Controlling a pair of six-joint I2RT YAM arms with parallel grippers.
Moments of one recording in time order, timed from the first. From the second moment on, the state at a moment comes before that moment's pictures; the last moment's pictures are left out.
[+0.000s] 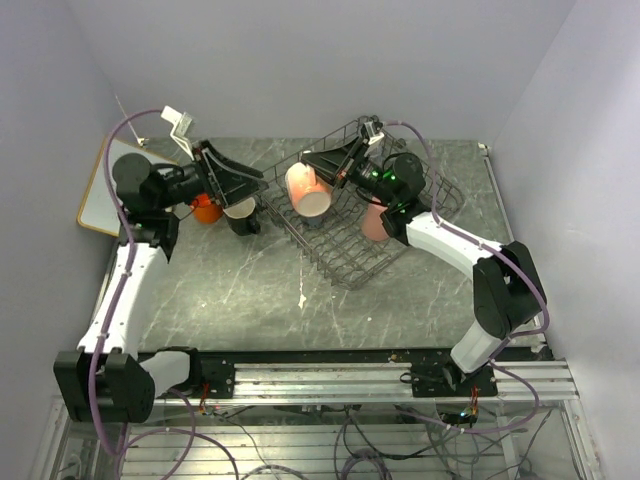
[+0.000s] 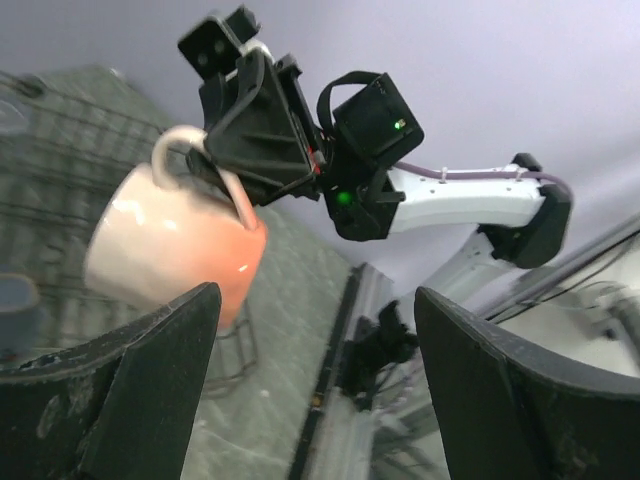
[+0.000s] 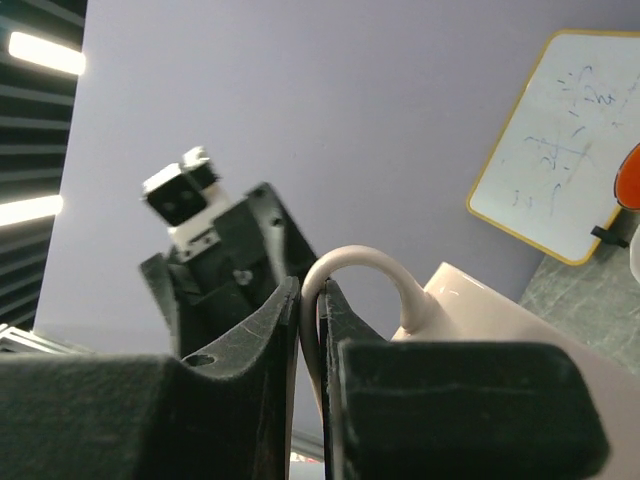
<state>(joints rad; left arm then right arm) -0.05 1.16 0.97 0.54 1.13 -1.00 0.53 1.66 1.15 0.86 -0.51 1.46</state>
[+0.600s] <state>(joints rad) -0.04 1.42 1.50 -0.96 1.27 0.64 0.53 1.67 1.21 0.86 -0.78 1.53</state>
